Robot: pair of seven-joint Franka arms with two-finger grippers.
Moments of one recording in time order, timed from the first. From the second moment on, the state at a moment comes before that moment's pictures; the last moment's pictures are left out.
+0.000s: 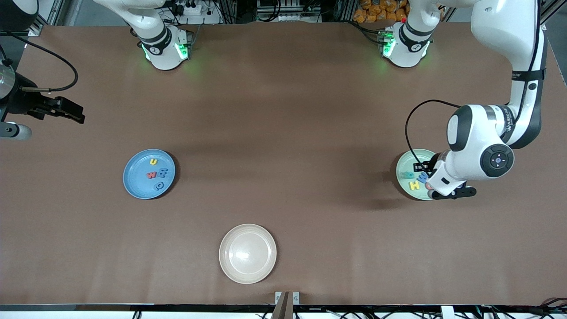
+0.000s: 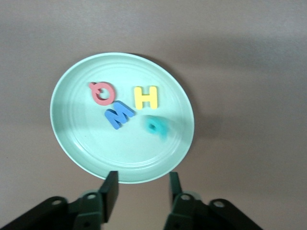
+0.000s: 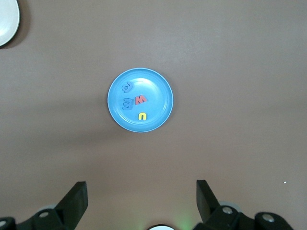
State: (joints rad) left arm -0.28 0.42 0.19 -1.79 -0.08 1.94 -0.16; right arm -0.07 0.08 0.13 -1.46 -0.06 1.42 0.14
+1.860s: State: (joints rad) left arm -0.17 -0.06 0.07 -1.63 0.02 1.68 -0.16; right arm -0.07 0.08 0.13 -1.47 -0.05 1.42 0.14
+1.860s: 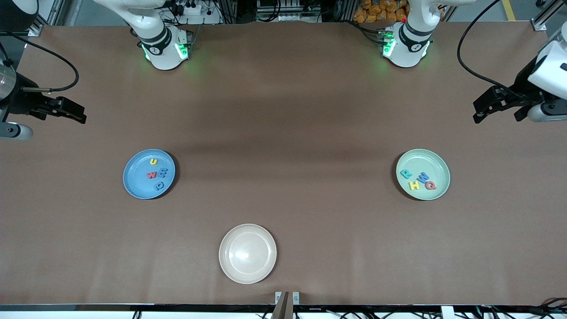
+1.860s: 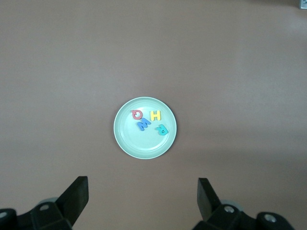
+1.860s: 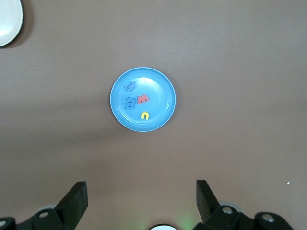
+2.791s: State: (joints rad) left arm -0.03 -0.02 -0.04 -1.57 0.02 1.67 -0.16; right arm -0.07 0.08 0.12 -1.47 -0.03 1.44 0.14
